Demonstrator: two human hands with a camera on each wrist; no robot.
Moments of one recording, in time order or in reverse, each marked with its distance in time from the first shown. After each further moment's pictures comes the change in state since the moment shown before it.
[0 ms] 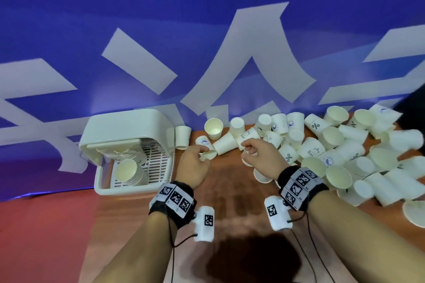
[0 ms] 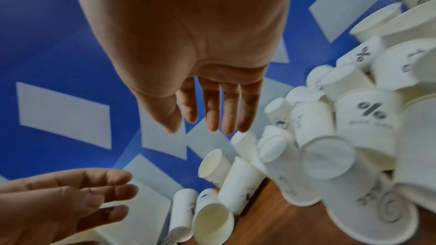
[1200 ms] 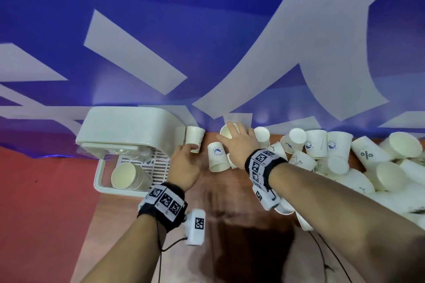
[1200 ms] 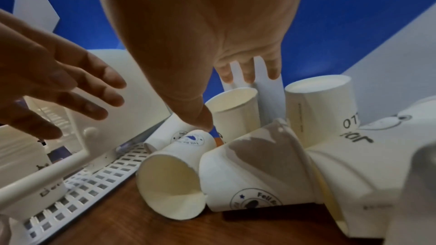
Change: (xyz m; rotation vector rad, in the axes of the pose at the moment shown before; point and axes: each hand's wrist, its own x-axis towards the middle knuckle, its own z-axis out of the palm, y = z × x) left_hand 0.082 -0.049 -0.002 0.094 0.090 -0.216; right_hand 0.178 -0.008 0.080 -0.956 -0.275 -0.328
